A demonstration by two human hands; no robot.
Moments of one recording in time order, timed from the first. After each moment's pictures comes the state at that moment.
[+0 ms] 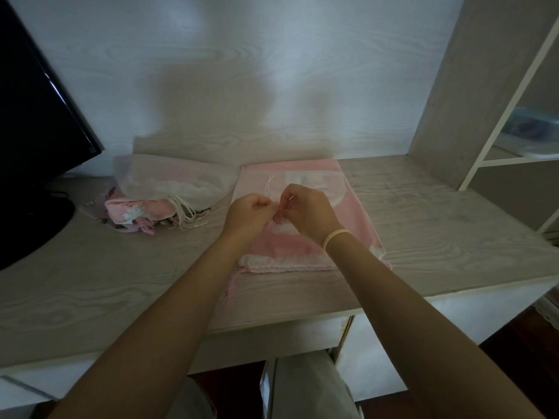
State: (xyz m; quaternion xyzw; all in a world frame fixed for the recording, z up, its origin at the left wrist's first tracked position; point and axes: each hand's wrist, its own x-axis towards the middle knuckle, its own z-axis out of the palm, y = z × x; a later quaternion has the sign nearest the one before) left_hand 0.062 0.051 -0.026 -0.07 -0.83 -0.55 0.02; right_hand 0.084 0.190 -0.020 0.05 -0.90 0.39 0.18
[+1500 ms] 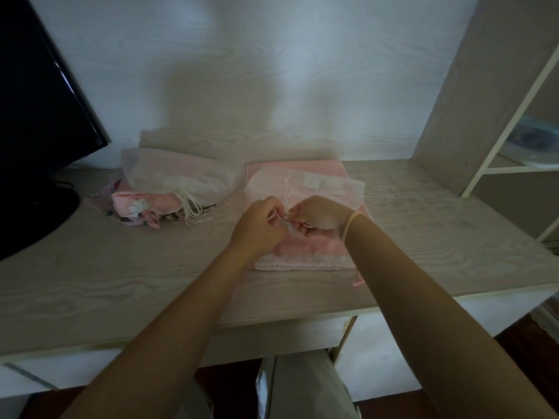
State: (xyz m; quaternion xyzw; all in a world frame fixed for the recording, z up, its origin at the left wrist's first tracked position) left_hand 0.075 0.047 -0.048 -0.18 -0.87 -0.45 0.08; right_hand 0.084 0.201 -0.002 -0.03 -0.83 0.54 -0.17
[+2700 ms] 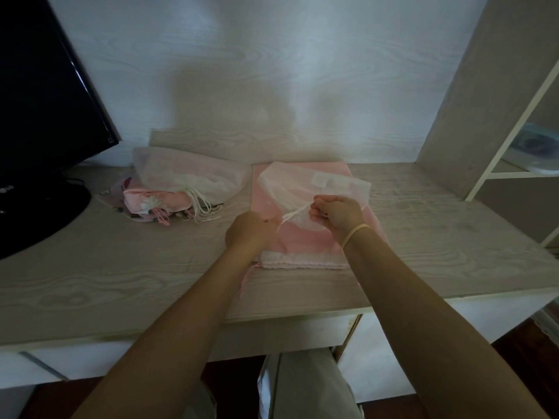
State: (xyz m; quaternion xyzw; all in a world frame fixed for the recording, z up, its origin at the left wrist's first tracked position) left_hand 0.066 0.036 -0.049 0.00 -0.95 -0.32 -0.01; right_hand 0.077 0.210 -0.028 -0.18 -0.61 0.76 0.09
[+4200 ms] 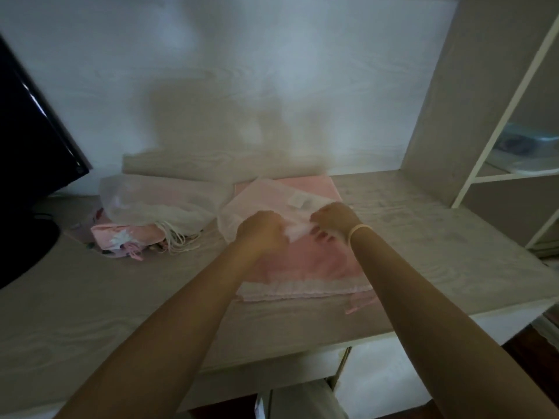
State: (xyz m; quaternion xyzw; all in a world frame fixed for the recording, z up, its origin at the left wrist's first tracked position) left_hand 0.033 0.090 -0.009 -0.23 -0.96 -0.15 -0.01; right_hand 0.045 0.261 -0.010 -0.16 -0.88 0.44 -0.01
